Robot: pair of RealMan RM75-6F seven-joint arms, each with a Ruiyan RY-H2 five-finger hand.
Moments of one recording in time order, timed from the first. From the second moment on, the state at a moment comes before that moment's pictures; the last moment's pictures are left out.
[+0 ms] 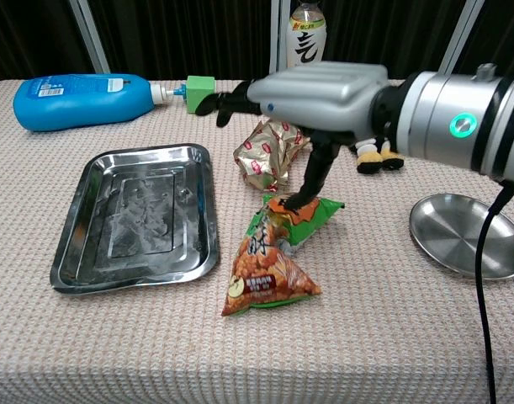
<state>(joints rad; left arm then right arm) -0.13 -1.32 -0.03 -1.17 1.48 1.53 -0.11 0.84 -1.43 0.22 -1.76 -1.30 0.78 -0.47</state>
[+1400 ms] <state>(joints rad) -0.14 -1.29 -0.01 -1.23 1.58 1.53 -0.08 1.16 -1.75 0.13 -1.01 -1.14 0.58 -0.45</state>
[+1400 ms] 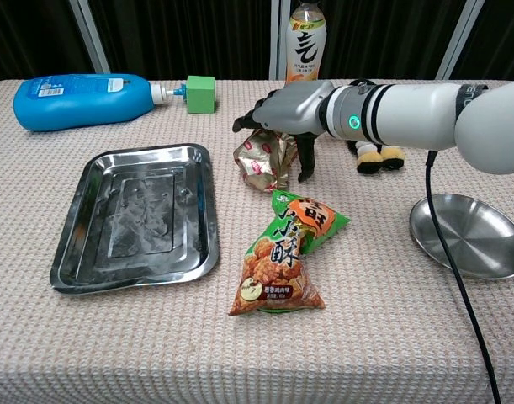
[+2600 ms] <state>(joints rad) -0.17 -1.31 -0.02 -1.26 1.60 1.51 -0.05 0.78 -1.23 0.01 -1.60 -1.47 1.13 -0.35</state>
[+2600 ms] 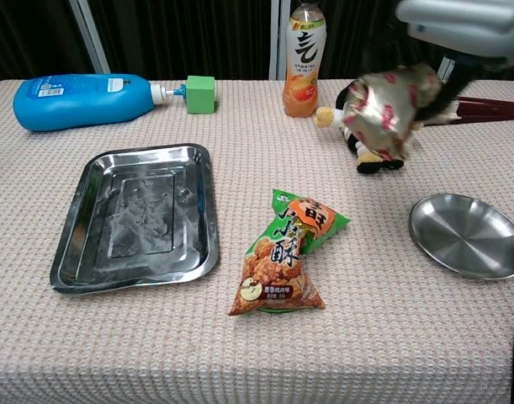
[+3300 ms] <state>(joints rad) -0.19 -1.32 -0.01 -1.26 1.59 1.48 -0.05 0.67 -1.23 -0.09 -1.55 -1.47 0.97 -0.37</state>
